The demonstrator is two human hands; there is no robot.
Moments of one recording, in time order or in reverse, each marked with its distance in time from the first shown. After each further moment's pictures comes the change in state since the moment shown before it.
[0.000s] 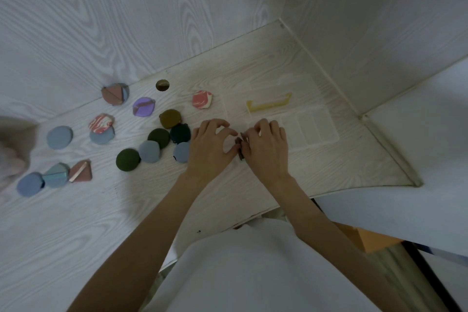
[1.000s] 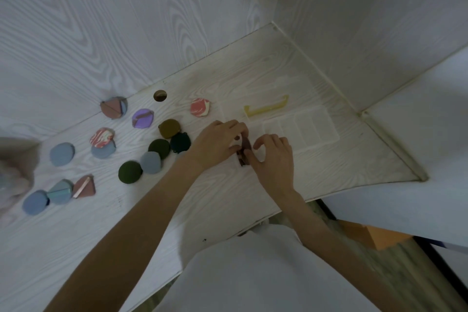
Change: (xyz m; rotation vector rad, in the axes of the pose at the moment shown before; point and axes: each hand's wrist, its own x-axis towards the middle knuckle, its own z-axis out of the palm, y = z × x) left_hand 0.043 0.001 -0.020 -0.087 -0.380 0.321; right_hand -0.019 0.002 0.000 0.412 0.019 0.309
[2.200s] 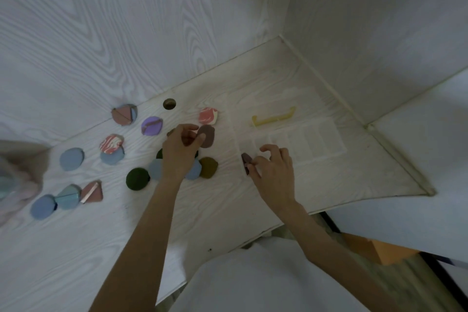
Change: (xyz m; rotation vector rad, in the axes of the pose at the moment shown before) left_hand -0.044 -0.030 -0.019 -0.483 0.552 -0.807; right_hand -0.005 -0.007 0.007 -0.179 -0.066 -0.116
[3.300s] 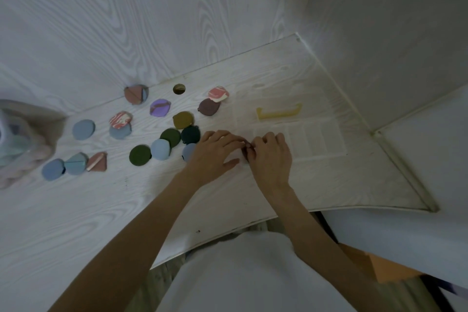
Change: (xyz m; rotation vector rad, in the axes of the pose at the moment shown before) left_hand -0.038 -0.012 0.042 0.659 -0.276 0.853; right_hand 0.016 -0.002 -0.008 -0.142 0.038 -0.086
